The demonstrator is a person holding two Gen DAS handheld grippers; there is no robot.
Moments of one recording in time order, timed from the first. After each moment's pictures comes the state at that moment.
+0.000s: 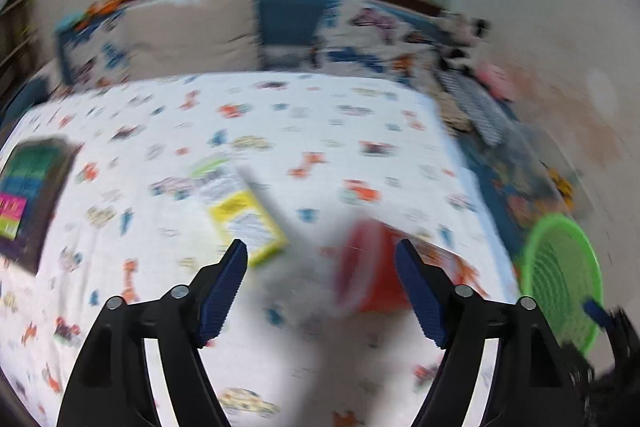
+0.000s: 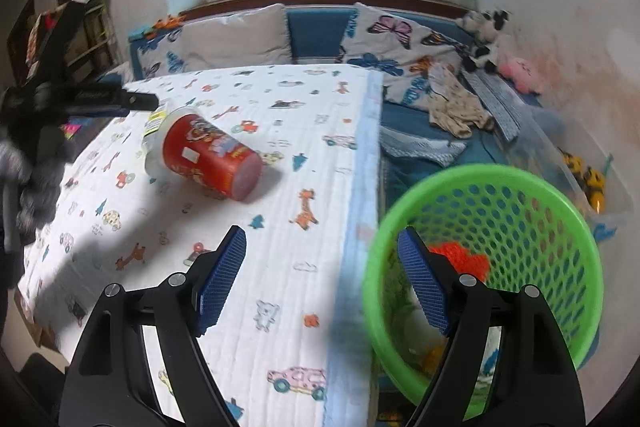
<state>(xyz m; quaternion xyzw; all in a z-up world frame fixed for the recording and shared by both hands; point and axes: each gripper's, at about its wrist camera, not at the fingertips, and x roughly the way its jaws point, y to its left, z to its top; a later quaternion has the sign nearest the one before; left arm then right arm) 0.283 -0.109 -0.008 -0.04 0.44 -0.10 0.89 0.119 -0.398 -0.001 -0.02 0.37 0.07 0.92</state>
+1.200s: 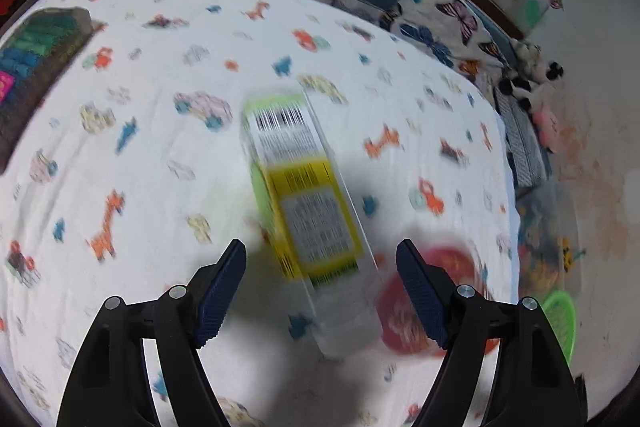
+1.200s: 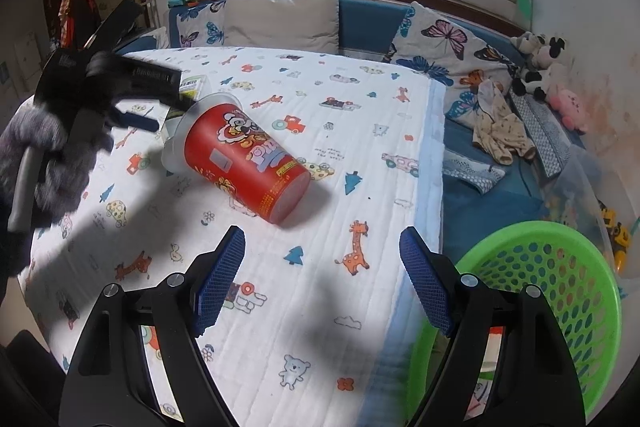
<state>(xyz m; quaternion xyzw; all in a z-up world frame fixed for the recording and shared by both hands) 0.333 -0.070 -0.061 -0.18 0.52 -0.02 0.83 0.168 -0.360 -0.016 -0.07 0.39 0.14 0.91</state>
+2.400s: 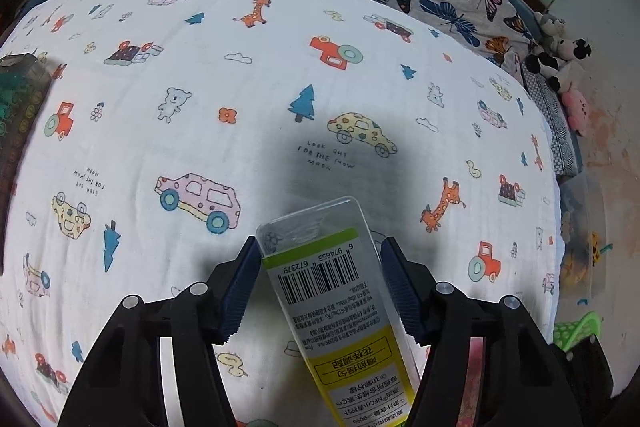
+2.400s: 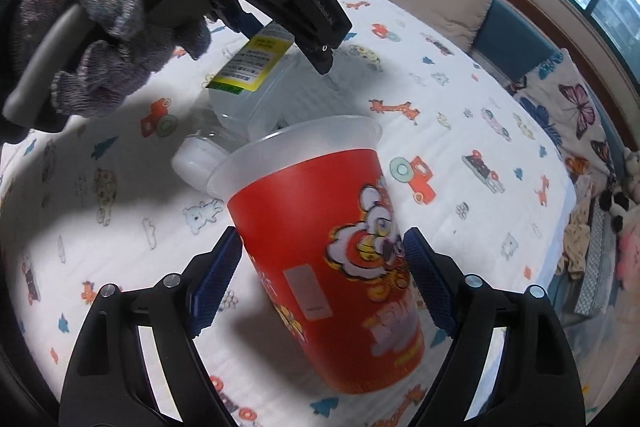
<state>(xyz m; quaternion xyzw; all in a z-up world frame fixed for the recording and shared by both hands) 0.422 -0.052 -0.089 -0.13 0.57 -0.03 0.81 0.280 -0.240 -0.061 -0.27 0.43 0.31 0.80</state>
